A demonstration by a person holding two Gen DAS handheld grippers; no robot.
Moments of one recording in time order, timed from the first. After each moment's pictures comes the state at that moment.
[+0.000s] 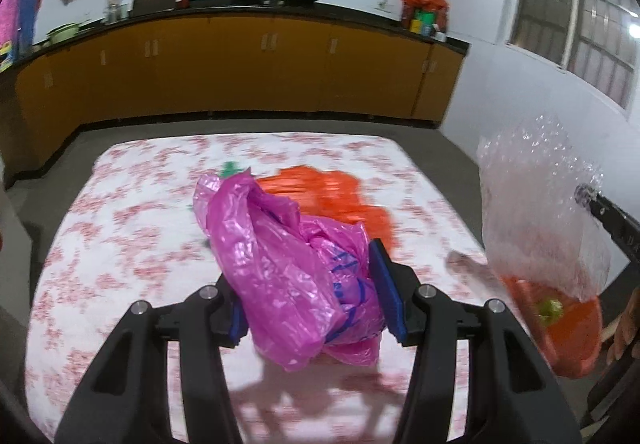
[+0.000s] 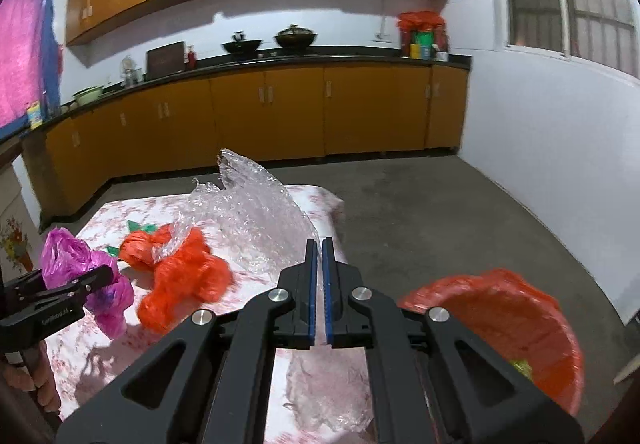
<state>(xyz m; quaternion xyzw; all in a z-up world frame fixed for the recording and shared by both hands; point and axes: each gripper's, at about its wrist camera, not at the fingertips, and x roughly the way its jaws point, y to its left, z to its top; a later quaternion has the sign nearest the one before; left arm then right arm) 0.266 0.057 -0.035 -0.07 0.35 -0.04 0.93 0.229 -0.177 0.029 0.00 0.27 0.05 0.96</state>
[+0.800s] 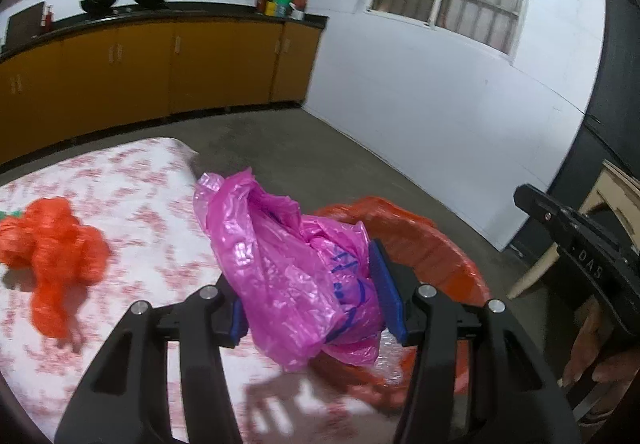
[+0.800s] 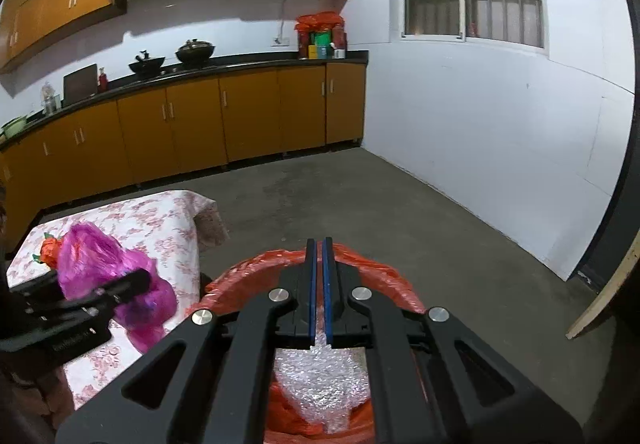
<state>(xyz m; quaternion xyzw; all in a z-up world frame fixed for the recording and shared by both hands) 0.266 -0.168 -0.026 -0.05 0.34 -0.27 0.90 0.166 -0.313 0.039 0.02 0.26 -0.10 0.96</state>
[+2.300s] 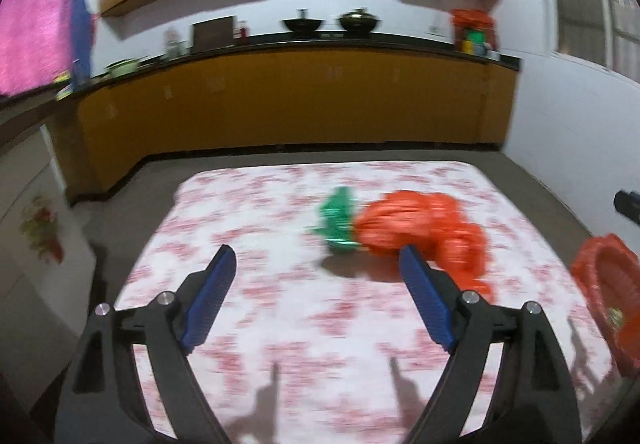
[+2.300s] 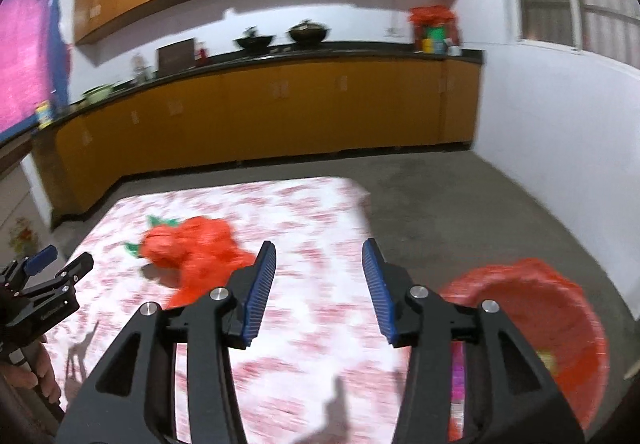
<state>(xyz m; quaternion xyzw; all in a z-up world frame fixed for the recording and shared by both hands) 0.243 0.126 -0.035 -0.02 0.29 0.11 0.95 0.237 -0.121 0.010 0.00 0.28 0.10 0.95</state>
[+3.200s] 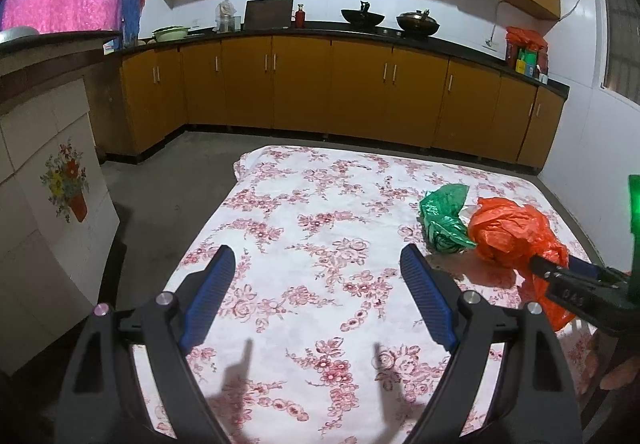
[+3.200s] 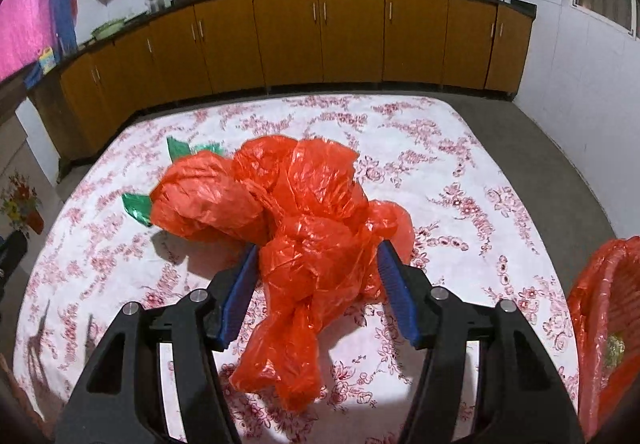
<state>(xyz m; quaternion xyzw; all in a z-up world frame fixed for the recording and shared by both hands) 0.227 0.204 -0.053 -0.08 0.30 0.17 0.94 0.309 -0.008 -0.068 -0.03 0.40 0.12 0.91</state>
